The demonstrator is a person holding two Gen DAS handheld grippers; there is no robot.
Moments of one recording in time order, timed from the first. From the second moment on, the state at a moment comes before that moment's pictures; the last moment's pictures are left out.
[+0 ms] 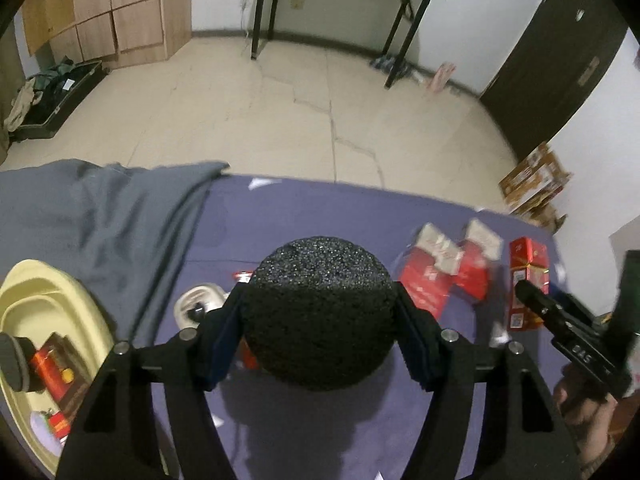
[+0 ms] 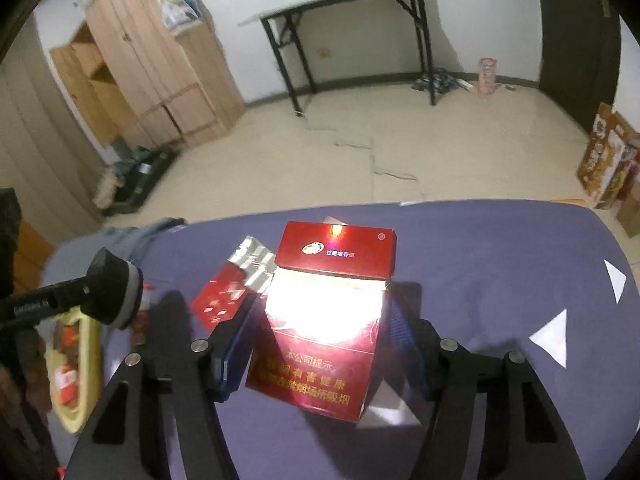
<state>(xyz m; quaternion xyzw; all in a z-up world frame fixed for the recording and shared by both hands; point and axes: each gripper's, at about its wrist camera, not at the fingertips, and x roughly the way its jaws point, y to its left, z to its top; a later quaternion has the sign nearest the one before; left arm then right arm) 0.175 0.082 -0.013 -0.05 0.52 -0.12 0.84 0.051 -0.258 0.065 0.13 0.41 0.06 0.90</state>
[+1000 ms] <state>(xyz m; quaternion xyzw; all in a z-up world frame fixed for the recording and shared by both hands) 0.056 0.398 -0.074 -0.08 0.58 0.04 0.81 0.083 0.140 0.033 -0.08 0.49 0.36 0.79</state>
